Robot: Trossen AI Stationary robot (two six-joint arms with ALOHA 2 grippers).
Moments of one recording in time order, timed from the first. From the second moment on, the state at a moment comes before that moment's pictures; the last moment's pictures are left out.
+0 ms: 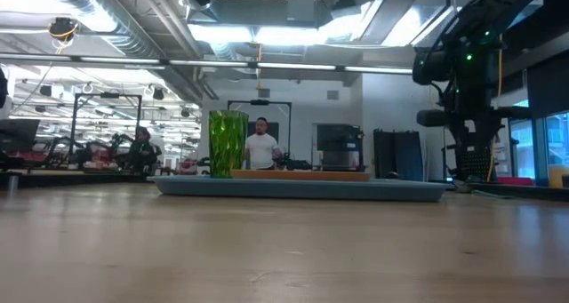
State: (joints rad) left arm -0.01 1.53 1.87 -1.51 -0.51 -0.60; right arm -0.83 1.26 0.76 -0.87 0.29 0.86
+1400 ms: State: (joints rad) left arm 0.05 1.53 1.87 -1.51 -0.51 -0.59; right arm -0.91 1.65 0.77 -0.72 0.42 0.85
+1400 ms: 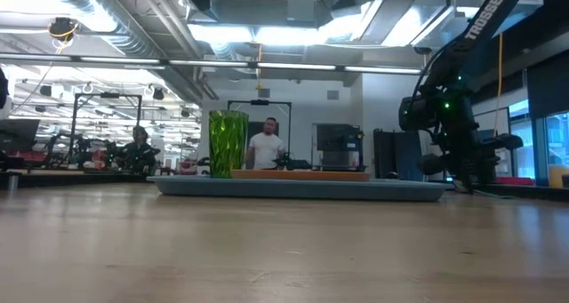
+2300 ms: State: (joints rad) left arm 0.05 1.53 1.87 -1.51 -0.51 -0.59; right arm -0.85 1.64 0.72 -0.65 0.39 0.80
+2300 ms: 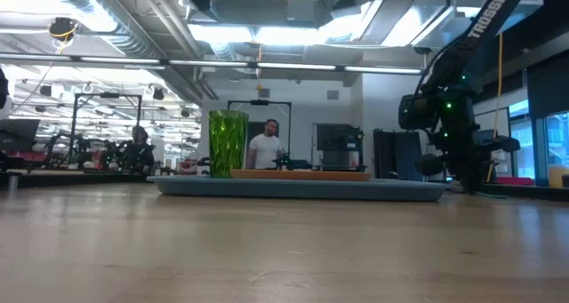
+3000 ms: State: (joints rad) left arm 0.05 1.53 1.87 -1.51 -0.51 -0.55; right arm -0.69 1.58 0.75 -0.74 0.24 0.78
